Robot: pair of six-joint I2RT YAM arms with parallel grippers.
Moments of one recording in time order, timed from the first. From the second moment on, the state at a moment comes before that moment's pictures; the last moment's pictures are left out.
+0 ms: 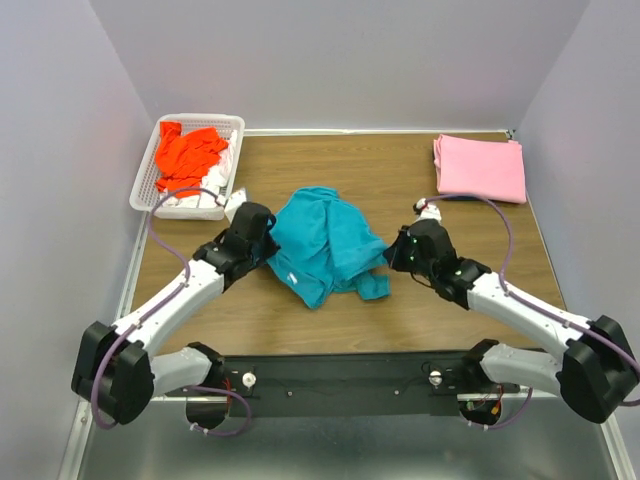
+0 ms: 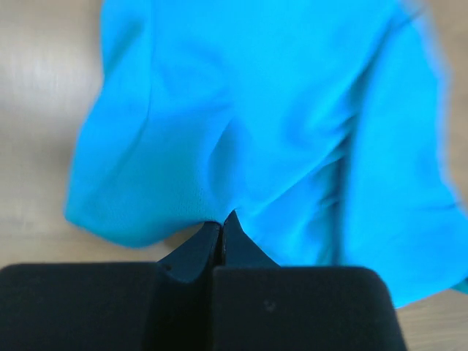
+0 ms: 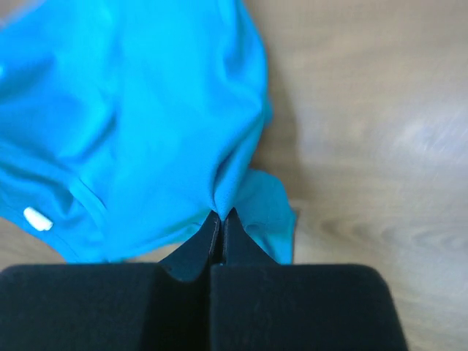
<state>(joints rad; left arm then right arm) -0.51 1.17 0.72 -0.37 -0.22 -0.85 0.63 1.14 0.59 -0.11 0.15 0.62</state>
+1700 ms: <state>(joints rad) -0.20 1.92 1.69 -0.27 -0.22 -0.52 0.27 1.33 1.04 -0.41 0.53 0.53</state>
